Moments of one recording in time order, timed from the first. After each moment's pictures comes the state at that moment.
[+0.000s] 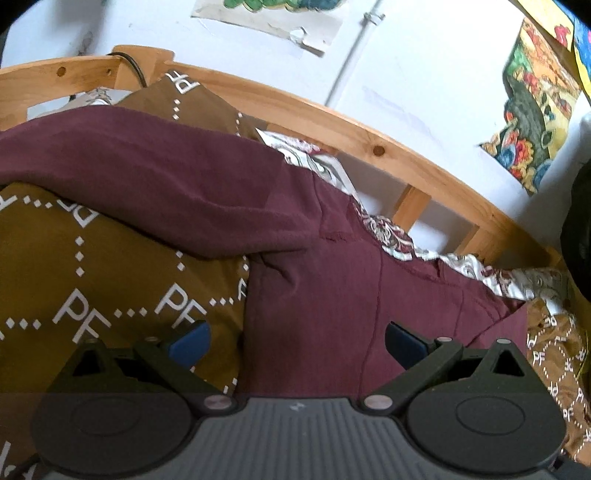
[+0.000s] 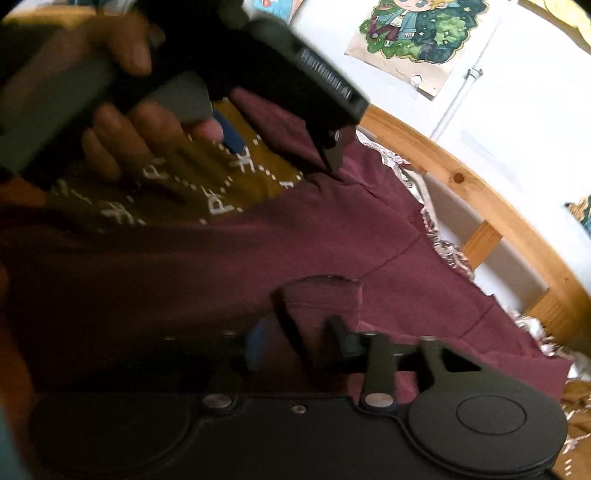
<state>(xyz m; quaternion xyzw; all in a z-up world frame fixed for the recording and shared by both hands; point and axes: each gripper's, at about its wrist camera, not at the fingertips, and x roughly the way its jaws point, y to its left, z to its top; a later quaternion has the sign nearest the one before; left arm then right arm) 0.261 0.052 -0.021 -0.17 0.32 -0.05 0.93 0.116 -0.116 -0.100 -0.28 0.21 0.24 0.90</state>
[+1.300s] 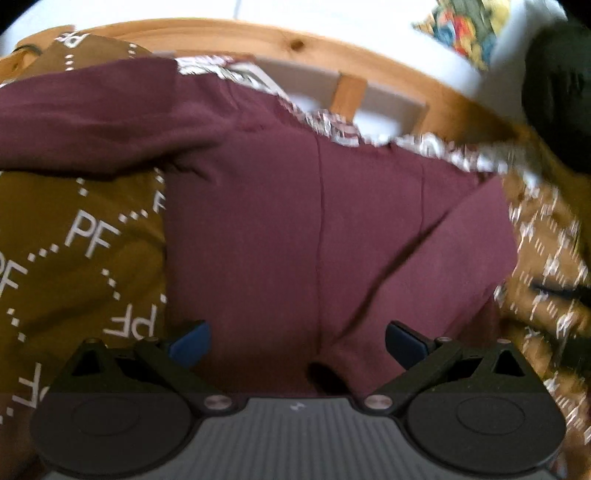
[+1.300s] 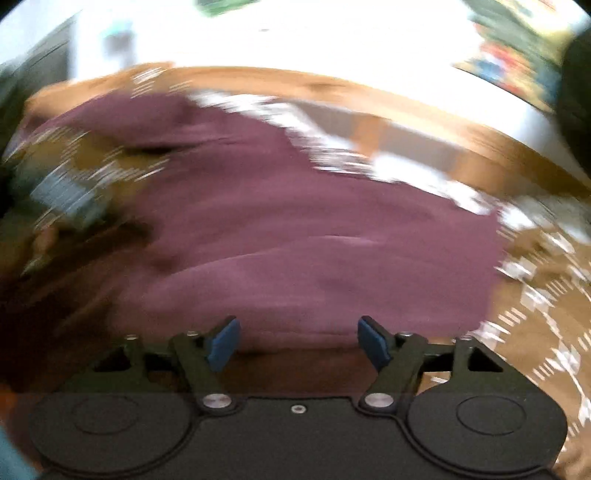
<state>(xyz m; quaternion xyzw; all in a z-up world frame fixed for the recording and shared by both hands) 0.248 -0.009 -0.058 -0.04 0.42 -0.13 0.90 0.143 -0.250 -0.070 -0.09 0.30 0.10 0.94</state>
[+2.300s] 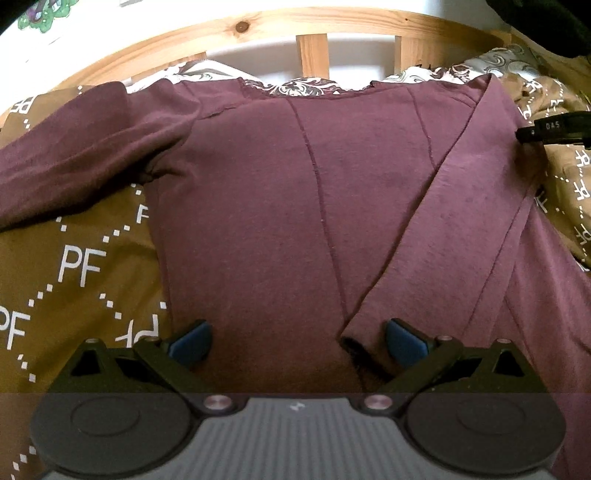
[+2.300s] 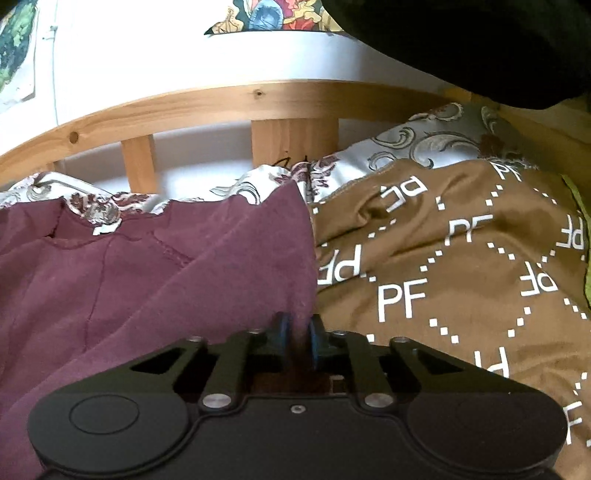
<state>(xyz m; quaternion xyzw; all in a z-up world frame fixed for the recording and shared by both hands) 0.241 -0.040 -0.084 0.12 0.41 -0.12 0.90 0.251 -0.371 -0.084 0.04 0.29 -0.11 0.95</state>
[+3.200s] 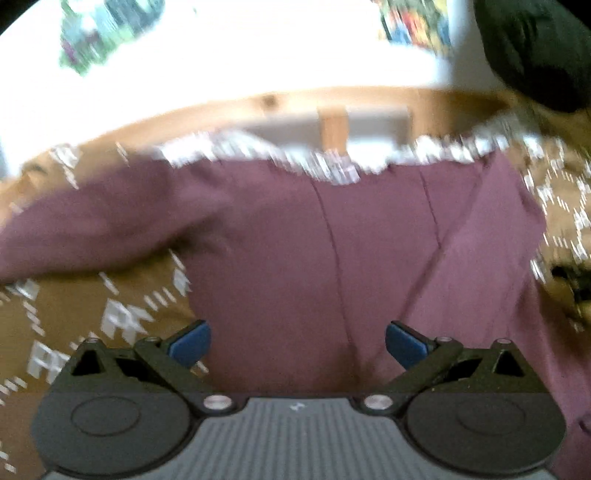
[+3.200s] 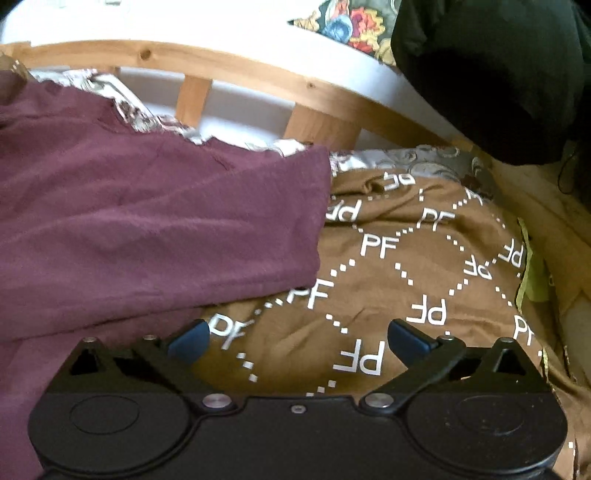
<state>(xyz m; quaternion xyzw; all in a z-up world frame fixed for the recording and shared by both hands) 0.223 -0.028 -0.044 0.09 0.29 -0.09 0.95 0.163 -0.317 -0.103 -0.13 0.29 -0.11 0.94</state>
